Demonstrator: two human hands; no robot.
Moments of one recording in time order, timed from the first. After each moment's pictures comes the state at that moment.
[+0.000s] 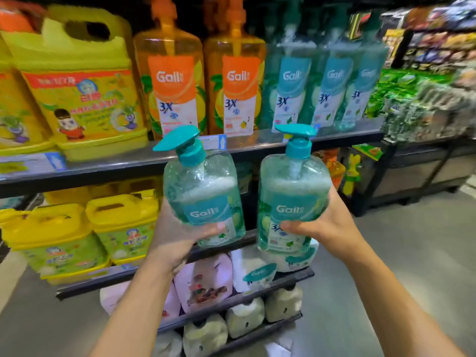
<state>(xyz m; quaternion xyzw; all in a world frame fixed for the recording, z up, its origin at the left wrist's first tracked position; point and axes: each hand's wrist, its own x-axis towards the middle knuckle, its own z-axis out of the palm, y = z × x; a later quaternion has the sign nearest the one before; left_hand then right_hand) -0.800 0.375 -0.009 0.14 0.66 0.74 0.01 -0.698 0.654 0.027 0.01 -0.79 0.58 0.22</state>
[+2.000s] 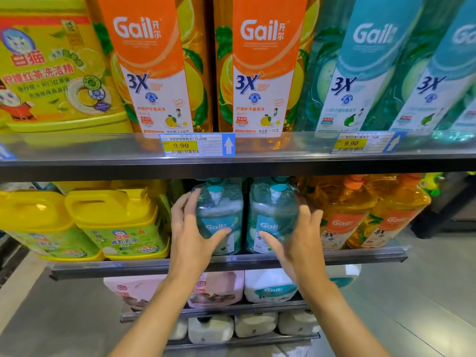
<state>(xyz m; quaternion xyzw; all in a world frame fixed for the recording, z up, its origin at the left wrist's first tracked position) -0.879 0.435 -0.103 0.04 0.87 0.42 -0.24 -0.850 0.657 -0.092 -0.02 -0.92 0.28 0.28</state>
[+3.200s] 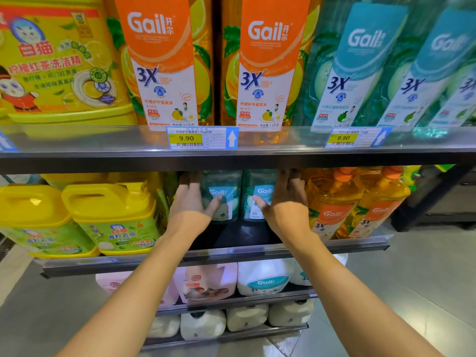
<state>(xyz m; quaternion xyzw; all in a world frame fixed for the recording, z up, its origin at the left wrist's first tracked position) -0.913 0.440 -0.046 -0.02 0.95 0.29 -0.06 -0.899 0.641 -0.057 -0.09 -0.97 0.12 0.21</state>
